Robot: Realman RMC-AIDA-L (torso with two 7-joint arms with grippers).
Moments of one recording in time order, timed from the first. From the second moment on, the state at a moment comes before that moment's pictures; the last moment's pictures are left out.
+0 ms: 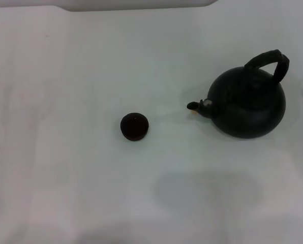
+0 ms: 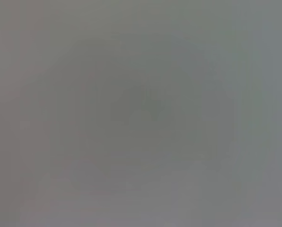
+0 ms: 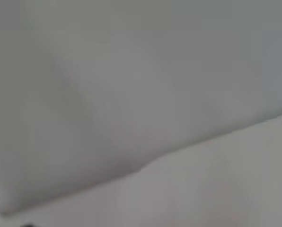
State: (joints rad) left arm -0.19 -2.08 -0.95 -0.11 -0.87 -1.47 2.82; right arm -0.17 2.01 -1.37 -1.10 1.95 0.81 -1.43
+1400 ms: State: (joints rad) left arm -0.19 -2.09 -0.93 -0.12 -0.82 -1.42 2.82; right arm 0.28 2.03 -0.84 0.01 2.45 1.32 -2.78
